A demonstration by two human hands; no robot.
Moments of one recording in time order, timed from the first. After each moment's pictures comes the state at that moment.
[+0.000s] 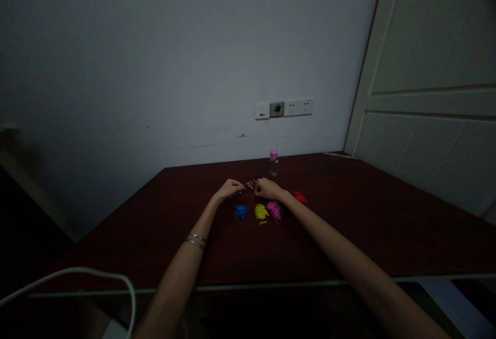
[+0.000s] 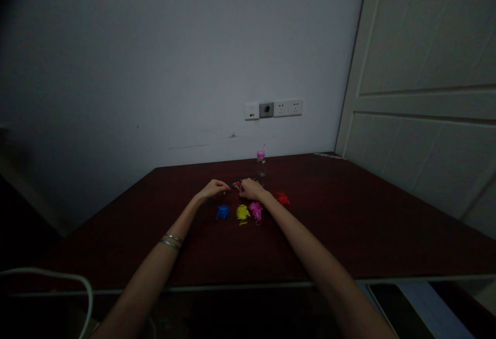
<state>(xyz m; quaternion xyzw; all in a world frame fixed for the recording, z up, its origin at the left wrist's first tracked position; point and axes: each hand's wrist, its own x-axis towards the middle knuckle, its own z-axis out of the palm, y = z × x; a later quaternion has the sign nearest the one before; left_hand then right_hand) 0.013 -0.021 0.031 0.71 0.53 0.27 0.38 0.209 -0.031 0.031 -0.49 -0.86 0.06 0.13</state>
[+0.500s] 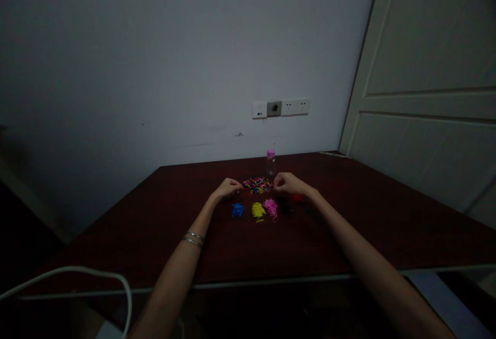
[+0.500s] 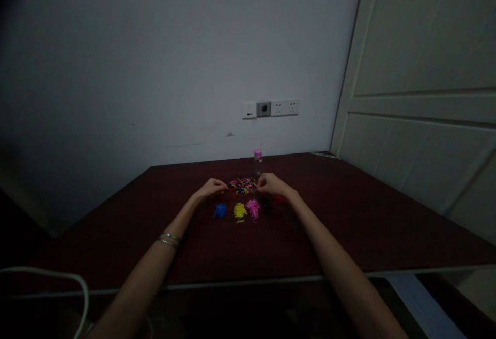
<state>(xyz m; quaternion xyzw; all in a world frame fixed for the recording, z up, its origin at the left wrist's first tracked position) 0.016 -0.024 0.032 0.73 0.52 0.26 0.37 0.290 -0.053 0.045 -0.47 -0.82 0.19 0.26</state>
